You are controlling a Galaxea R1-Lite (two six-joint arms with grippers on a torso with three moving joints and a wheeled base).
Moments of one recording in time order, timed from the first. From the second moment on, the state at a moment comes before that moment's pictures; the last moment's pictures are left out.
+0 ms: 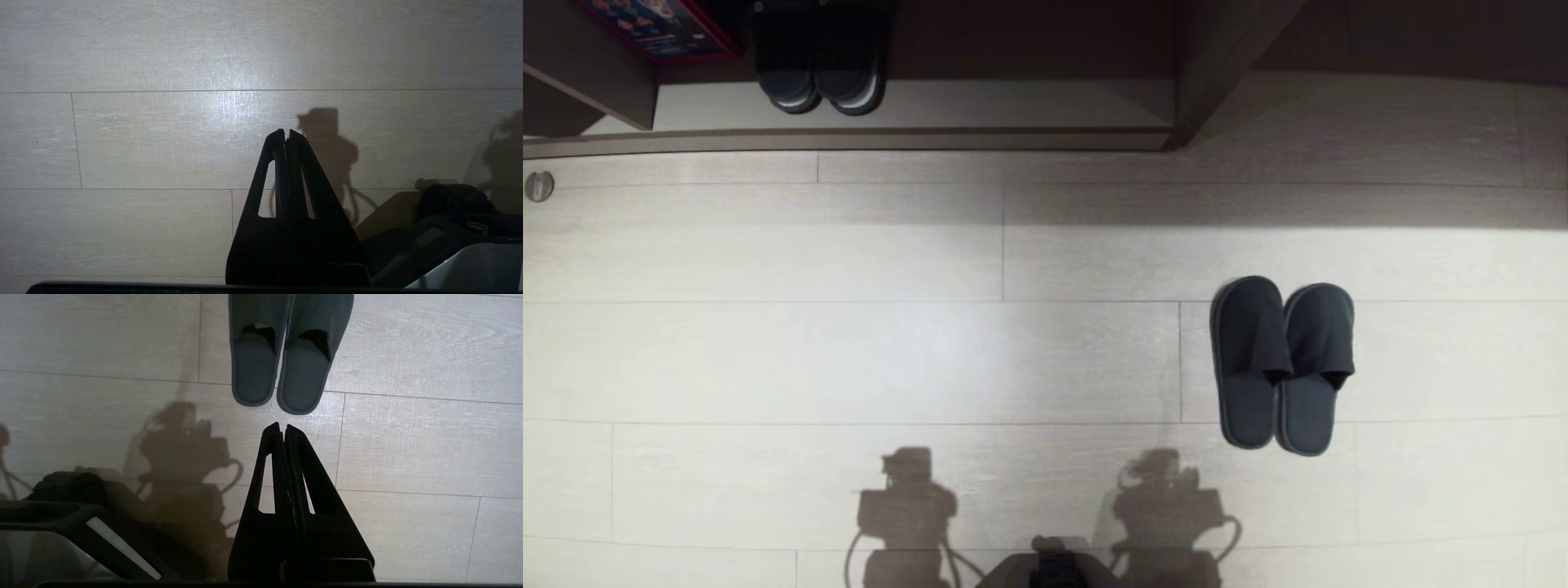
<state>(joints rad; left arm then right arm) 0.00 0.00 0.00 0.00 0.00 -0.01 0.00 0.00 0.00 0.01 -0.01 -0.02</state>
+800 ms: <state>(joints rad) 0.00 0.00 0.00 0.00 0.00 -0.01 0.00 0.00 0.00 0.01 -0.02 -0.02</state>
